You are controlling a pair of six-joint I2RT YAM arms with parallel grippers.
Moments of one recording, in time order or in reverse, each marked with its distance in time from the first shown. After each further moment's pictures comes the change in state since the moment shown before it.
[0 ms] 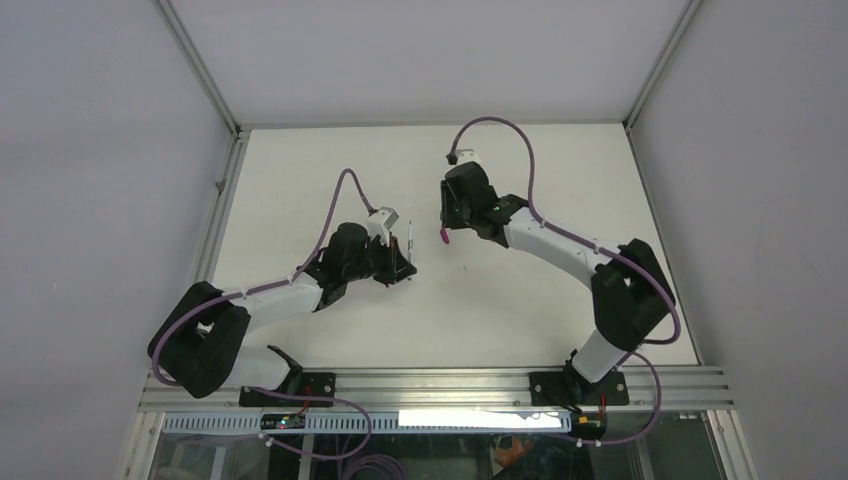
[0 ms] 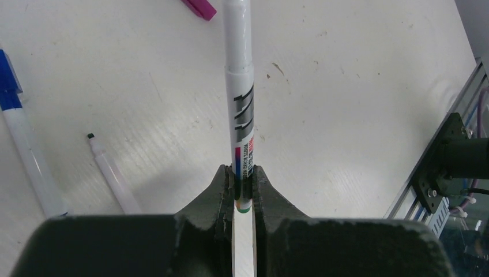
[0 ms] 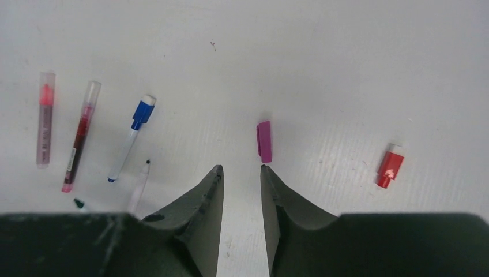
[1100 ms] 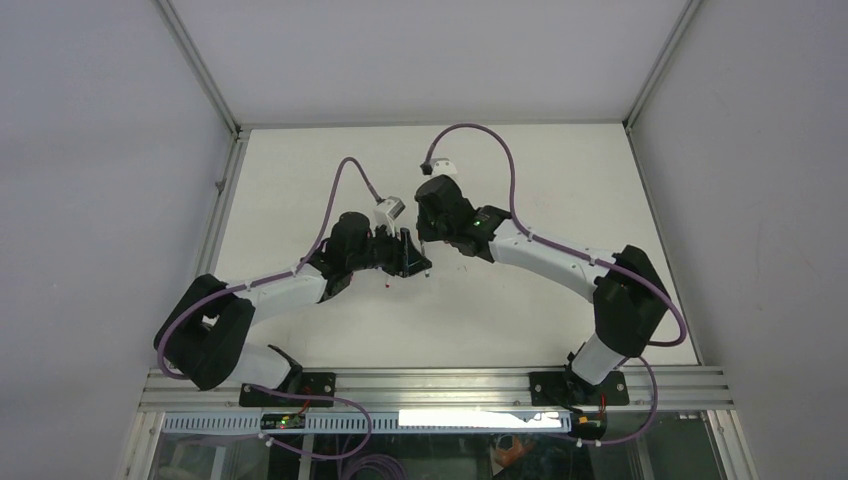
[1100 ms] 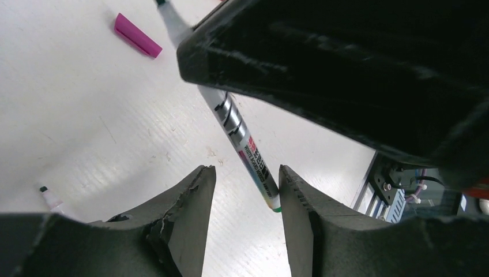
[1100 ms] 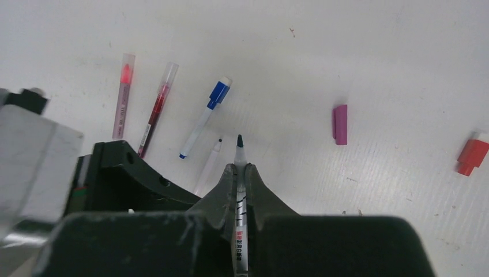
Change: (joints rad) left arm 0.011 0.029 0.067 0.038 0.130 -0.028; right arm 0.179 0.052 0.083 -0.035 0.051 0.100
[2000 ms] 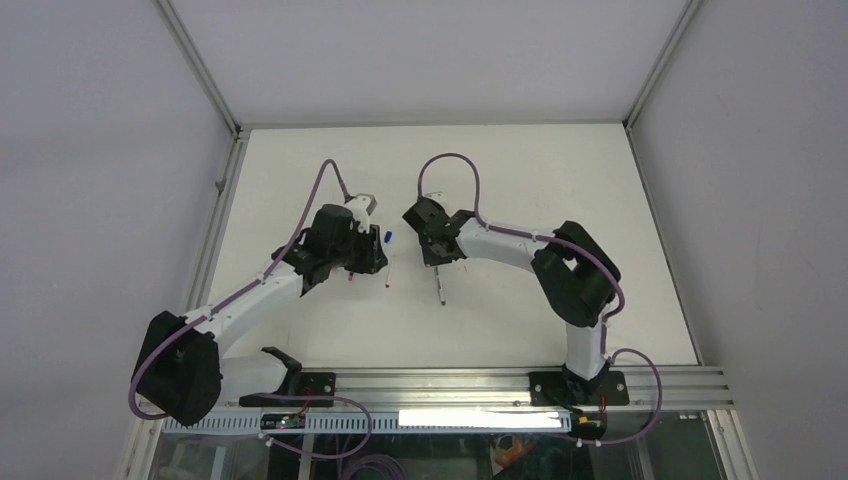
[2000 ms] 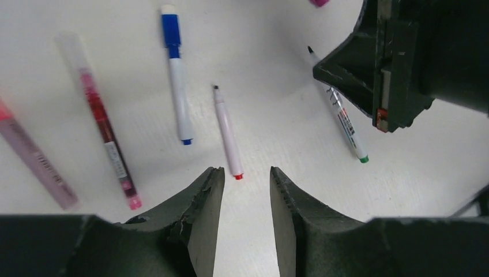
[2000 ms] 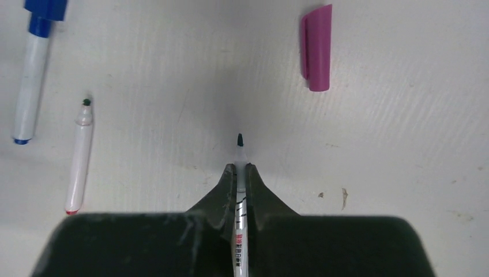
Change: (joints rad) left arm 0.090 -0.169 0.152 -0.655 -0.342 0.165; right arm -0.018 0.290 0.055 -0.203 -0.011 0.041
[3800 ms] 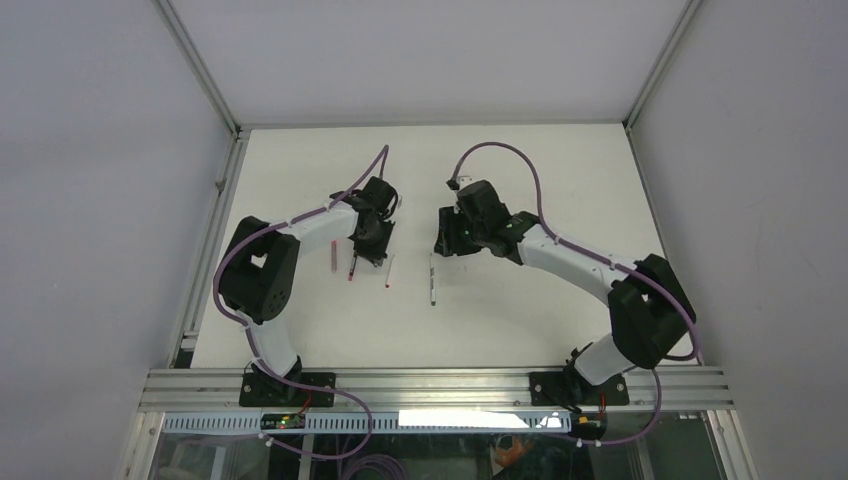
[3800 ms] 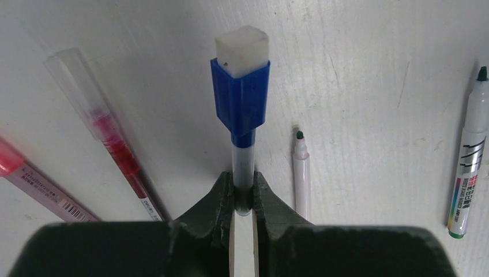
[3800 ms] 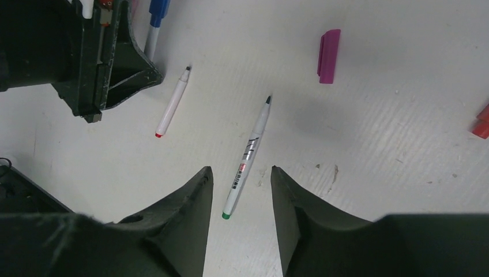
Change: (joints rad) left arm -0.008 0.599 0.428 -0.337 -0.108 0.090; right arm -0.168 -0.430 -0.300 0.227 -0.369 -0.130
